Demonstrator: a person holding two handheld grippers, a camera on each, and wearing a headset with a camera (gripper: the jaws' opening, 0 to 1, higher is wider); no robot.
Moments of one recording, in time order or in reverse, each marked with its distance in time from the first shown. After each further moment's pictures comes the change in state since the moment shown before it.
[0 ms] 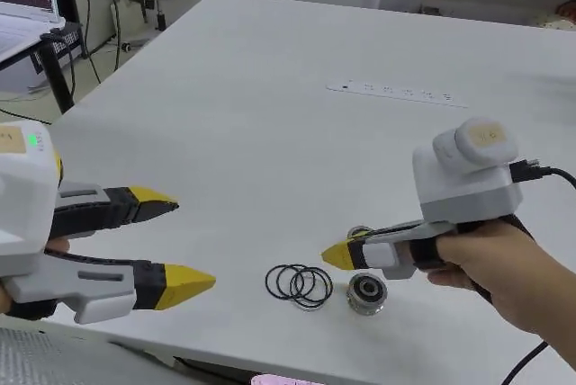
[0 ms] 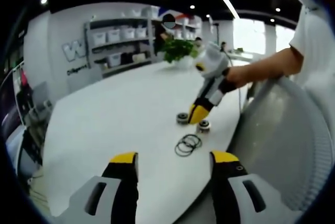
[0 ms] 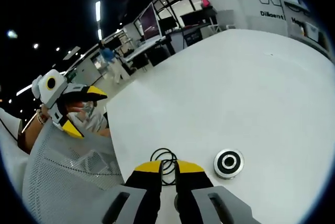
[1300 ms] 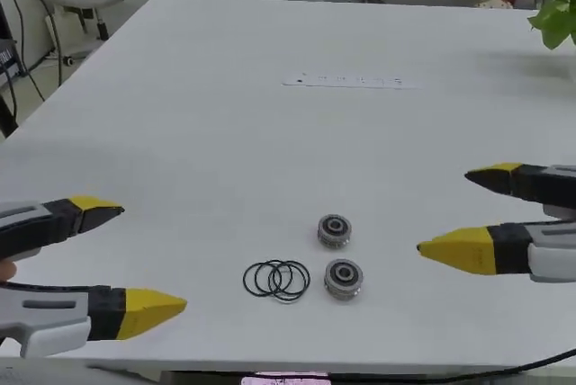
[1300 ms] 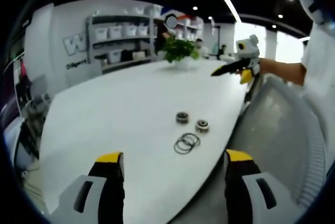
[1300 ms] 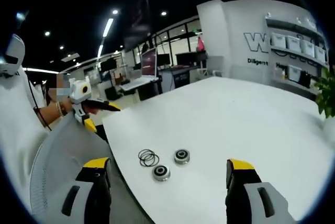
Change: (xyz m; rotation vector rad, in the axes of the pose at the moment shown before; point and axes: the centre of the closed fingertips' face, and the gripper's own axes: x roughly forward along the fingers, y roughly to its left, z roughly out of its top) left arm -0.008 0.003 -0.001 -0.054 -0.002 -0.025; right arm -0.149 -0.012 -0.016 -0.160 -0.273 -0.229
